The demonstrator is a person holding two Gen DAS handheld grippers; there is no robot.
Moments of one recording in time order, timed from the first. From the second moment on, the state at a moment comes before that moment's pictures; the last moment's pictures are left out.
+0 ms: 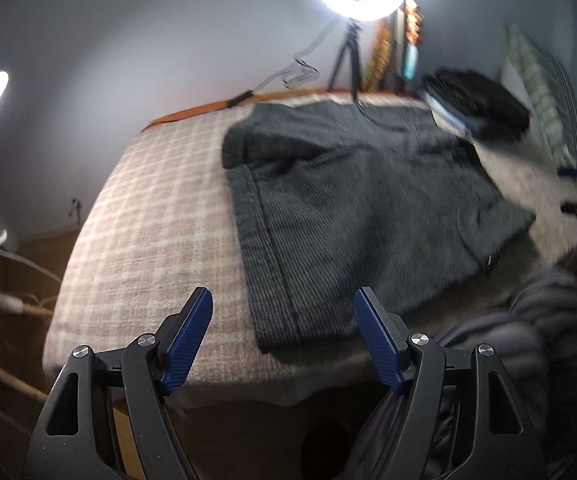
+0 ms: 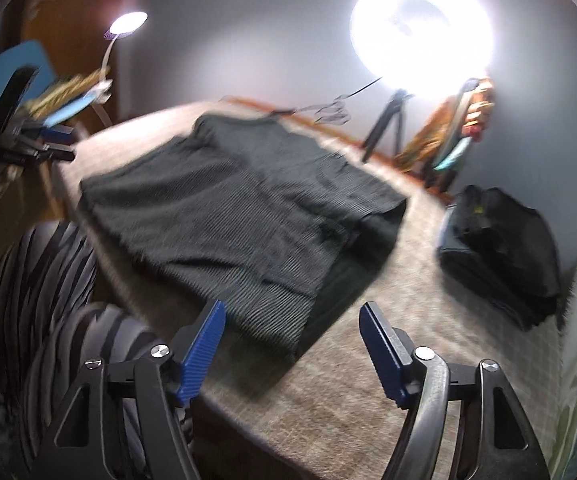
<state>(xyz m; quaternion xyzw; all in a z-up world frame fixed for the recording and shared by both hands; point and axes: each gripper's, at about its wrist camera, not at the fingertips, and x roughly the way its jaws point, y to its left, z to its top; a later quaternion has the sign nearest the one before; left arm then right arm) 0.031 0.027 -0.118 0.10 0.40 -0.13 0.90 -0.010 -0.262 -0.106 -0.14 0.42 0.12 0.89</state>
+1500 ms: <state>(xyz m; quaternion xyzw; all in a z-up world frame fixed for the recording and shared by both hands) 0.049 -0.016 -0.181 0.34 0.40 -0.22 0.82 0.066 -0.227 -0.128 -0.23 0.47 0.18 0.83</state>
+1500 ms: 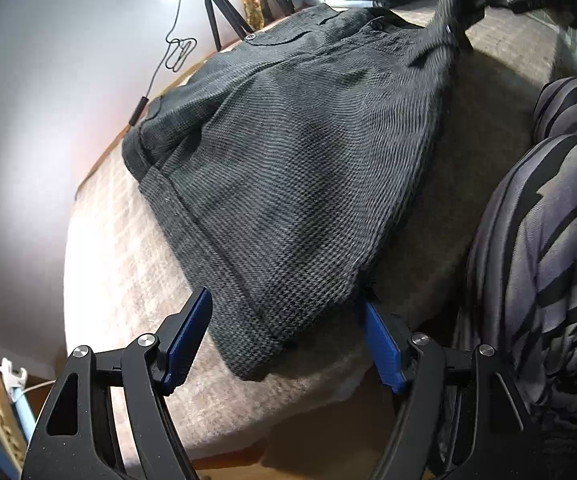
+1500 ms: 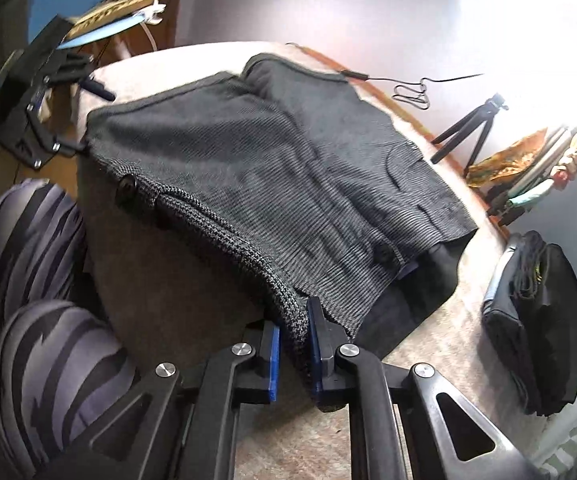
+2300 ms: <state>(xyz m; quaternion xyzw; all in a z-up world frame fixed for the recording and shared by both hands) 0.084 0.009 -0.064 0.19 0.27 -0.22 0.92 0.055 -0.233 -0.061 -0.20 0.38 0.11 0.90</state>
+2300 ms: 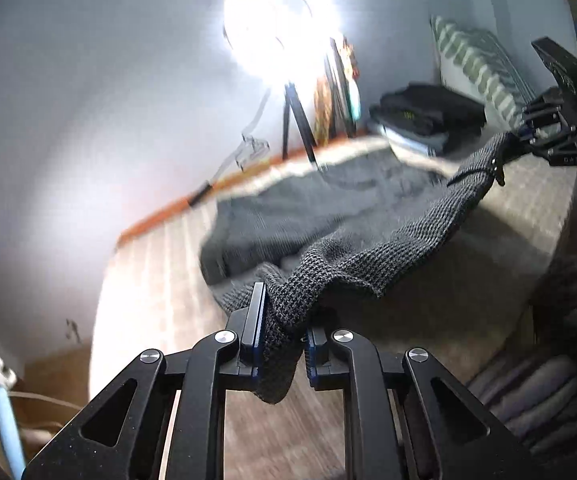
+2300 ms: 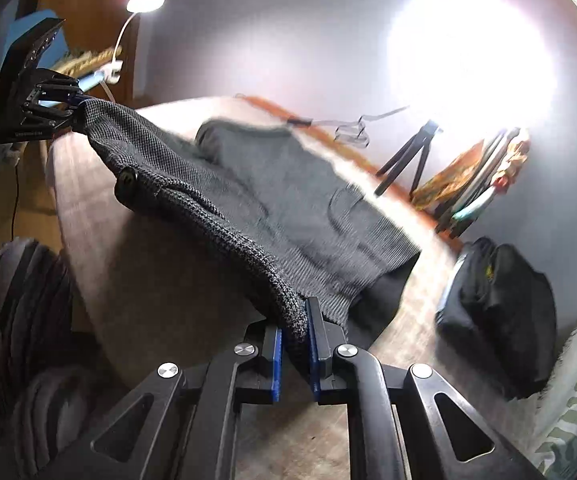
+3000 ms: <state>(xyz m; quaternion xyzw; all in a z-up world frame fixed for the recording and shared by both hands) 0.253 -0.025 0.002 0.21 0.24 -0.22 0.92 0.206 -0.294 -0.005 -0.19 0.34 0.04 0.92</state>
